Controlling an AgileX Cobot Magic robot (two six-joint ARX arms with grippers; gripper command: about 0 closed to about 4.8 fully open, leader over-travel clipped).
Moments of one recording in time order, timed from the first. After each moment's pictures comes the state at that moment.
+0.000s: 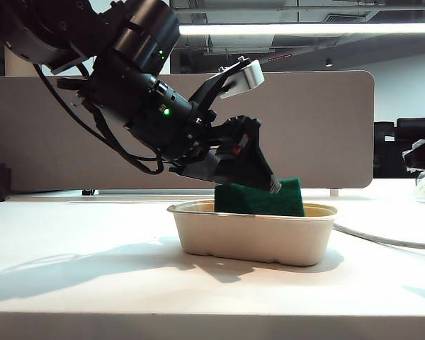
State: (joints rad) left arm -0.70 1.71 0.90 0.27 0.31 0.27; right arm 0.60 0.21 0.01 0.00 -0.02 0.05
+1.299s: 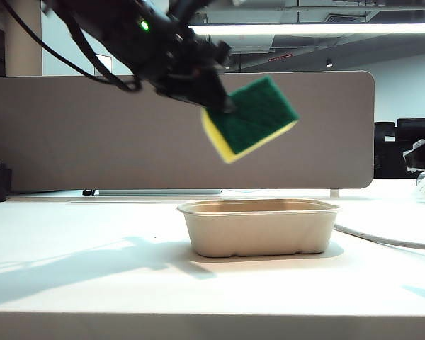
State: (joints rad) left arm -0.72 1.45 0.91 0.13 0.06 0.34; right arm 0.60 0.21 0.00 0.00 -0.02 0.05
